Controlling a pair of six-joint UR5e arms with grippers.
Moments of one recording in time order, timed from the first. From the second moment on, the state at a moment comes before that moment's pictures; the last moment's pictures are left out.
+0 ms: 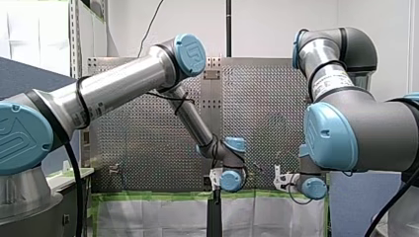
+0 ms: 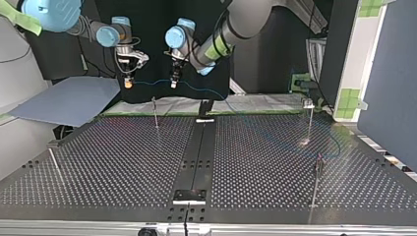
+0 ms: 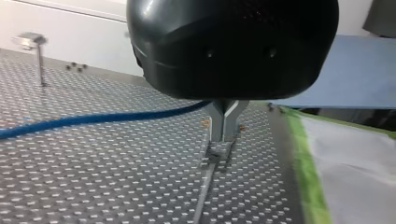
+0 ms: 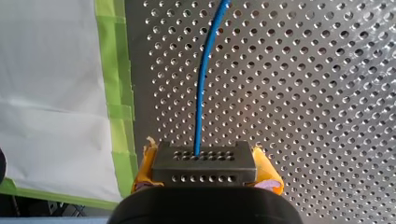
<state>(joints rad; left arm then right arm) -0.85 -2.65 -1.38 -2.39 -2.08 -1.76 1.69 -0.64 1.97 -1.17 1.38 1.54</state>
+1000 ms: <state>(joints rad) -0.85 -2.77 -1.16 -2.42 -2.11 -1.78 1.64 -0.62 1.89 -1.13 1.20 1.56</state>
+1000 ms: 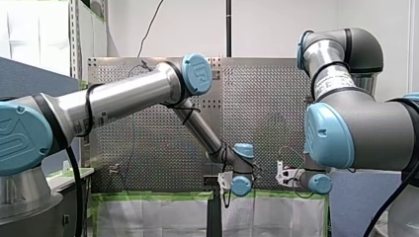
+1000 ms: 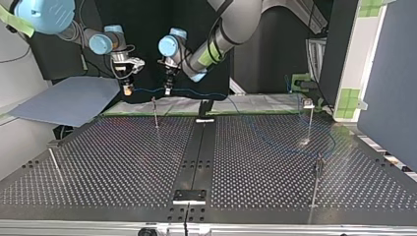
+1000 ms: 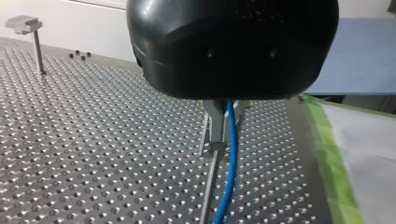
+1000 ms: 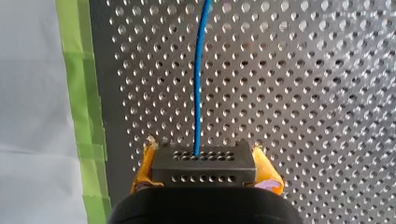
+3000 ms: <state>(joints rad) -0.82 -2.92 -0.87 -2.54 -2.03 -1.78 1.60 -0.56 1.73 -1.04 1.03 1.54</state>
